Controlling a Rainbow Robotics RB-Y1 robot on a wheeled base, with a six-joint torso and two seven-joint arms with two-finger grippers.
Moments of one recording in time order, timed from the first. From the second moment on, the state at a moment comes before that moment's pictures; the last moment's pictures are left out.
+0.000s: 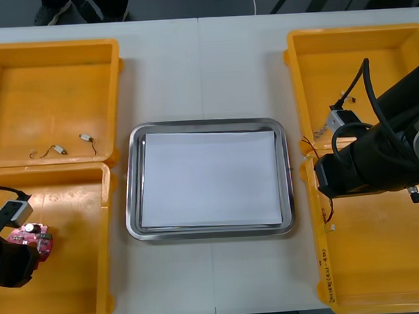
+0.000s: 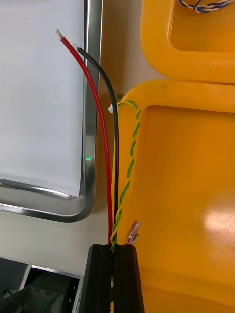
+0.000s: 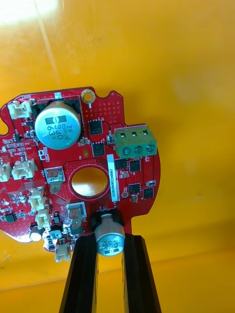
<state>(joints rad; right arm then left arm) -0.37 -0.70 0.17 -2.24 -0.90 1.87 0.92 0.16 0.48 0.29 -2.17 0.61 1.81 -1.73</state>
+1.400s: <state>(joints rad) -0.37 -0.70 0.17 -2.24 -0.91 1.87 0.91 0.09 0.48 0.39 -2.22 0.65 1.91 -1.73</state>
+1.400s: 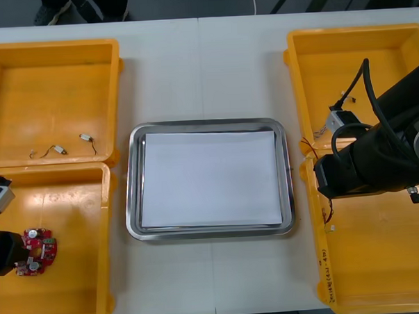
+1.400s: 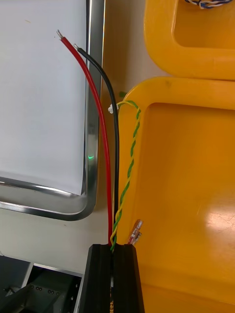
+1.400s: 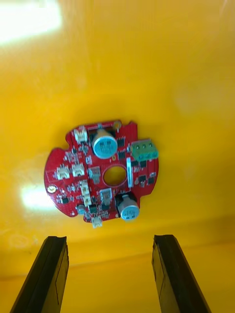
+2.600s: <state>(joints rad) -0.37 -0.70 0.17 -2.24 -0.91 1.87 0.91 0.01 0.44 0.28 -2.22 0.47 1.91 -0.44</state>
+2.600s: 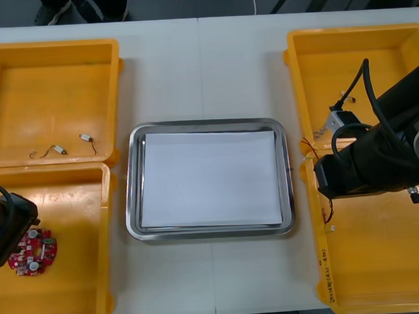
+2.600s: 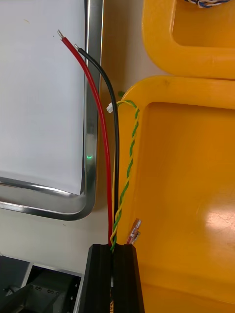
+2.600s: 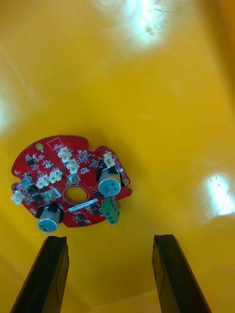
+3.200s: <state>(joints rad) -0.37 -0.70 0.17 -2.24 -0.91 1.87 0.91 -0.01 0.36 0.21 -2.20 0.35 1.86 -0.48</state>
